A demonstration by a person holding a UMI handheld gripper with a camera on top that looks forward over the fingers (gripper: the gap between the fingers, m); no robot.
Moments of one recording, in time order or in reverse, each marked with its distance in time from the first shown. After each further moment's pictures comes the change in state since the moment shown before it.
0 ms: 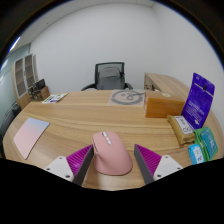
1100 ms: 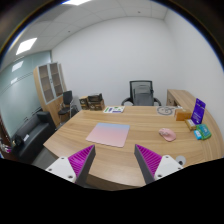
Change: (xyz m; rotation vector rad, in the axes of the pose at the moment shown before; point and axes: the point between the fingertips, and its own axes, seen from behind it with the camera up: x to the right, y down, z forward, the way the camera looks) arm -0.310 -0.005 -0.338 0.108 -0.190 -0.012
